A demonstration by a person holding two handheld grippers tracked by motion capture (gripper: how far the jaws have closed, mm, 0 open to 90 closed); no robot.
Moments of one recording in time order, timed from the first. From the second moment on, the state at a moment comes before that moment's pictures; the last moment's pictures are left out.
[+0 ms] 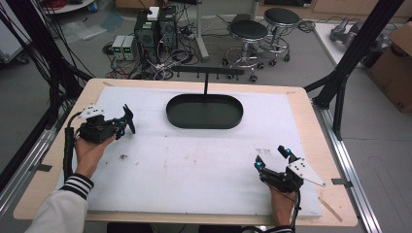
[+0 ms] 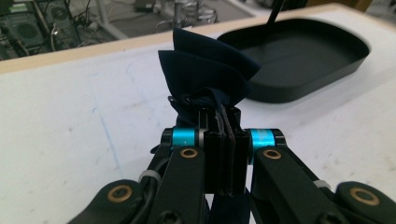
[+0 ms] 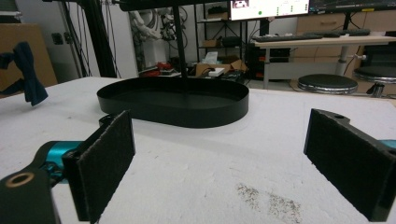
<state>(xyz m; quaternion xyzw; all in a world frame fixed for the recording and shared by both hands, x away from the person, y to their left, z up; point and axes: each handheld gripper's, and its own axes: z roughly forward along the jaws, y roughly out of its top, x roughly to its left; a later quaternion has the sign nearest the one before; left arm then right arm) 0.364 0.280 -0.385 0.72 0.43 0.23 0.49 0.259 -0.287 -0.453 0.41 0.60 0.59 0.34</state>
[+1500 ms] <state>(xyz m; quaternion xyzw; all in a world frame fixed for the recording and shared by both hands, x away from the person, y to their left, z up) 0.408 0.170 -0.321 0.75 0.33 0.20 0.54 0.259 -0.287 -0.453 0.42 0.60 0.59 0.34</state>
